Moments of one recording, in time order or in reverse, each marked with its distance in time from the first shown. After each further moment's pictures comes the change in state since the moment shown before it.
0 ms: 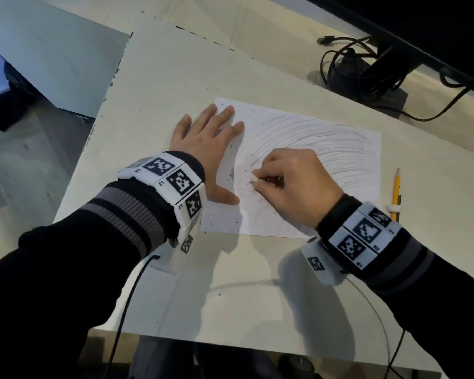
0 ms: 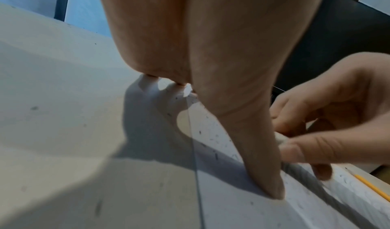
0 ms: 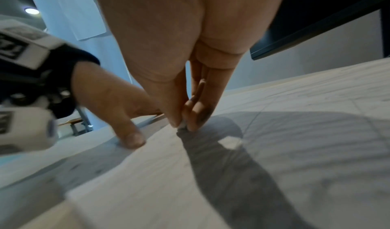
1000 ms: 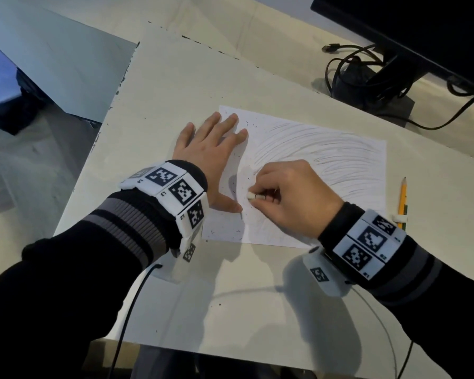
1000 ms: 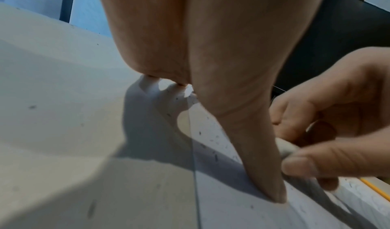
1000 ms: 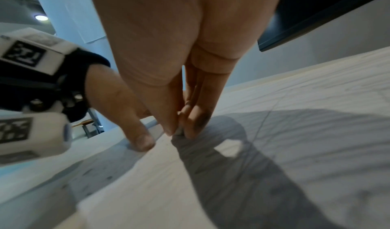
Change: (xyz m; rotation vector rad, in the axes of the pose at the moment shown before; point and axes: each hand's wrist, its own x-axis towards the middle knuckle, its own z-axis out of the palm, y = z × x) left_hand 0.001 0.000 0.001 -0.019 -0.003 -0.004; right_hand 0.006 -0.001 0.001 0.038 -0.112 -0.071
